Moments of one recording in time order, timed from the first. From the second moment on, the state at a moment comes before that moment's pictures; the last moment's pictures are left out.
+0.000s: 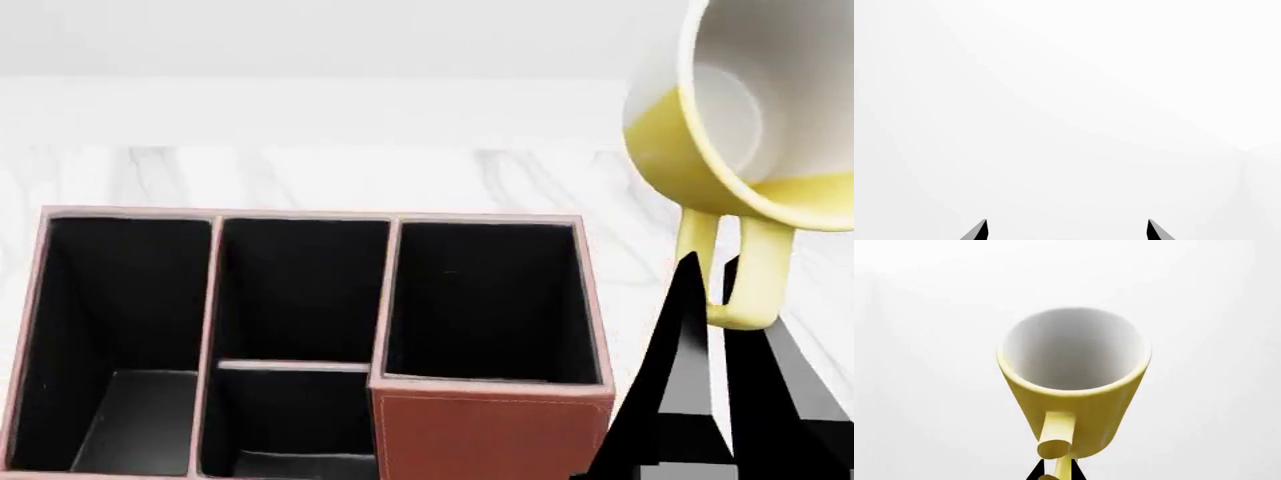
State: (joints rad) left arm 0.79 -0.01 -0.72 1.05 -0.02 0.43 -1.04; right arm 1.42 1.20 -1.90 -0.96 0.63 -0.43 1.51
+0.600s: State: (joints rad) left arm 0.79 -0.01 -0.72 1.05 -0.02 0.42 -1.04; right arm 1.28 1.30 -1.94 -0.77 0.67 -0.56 1.44
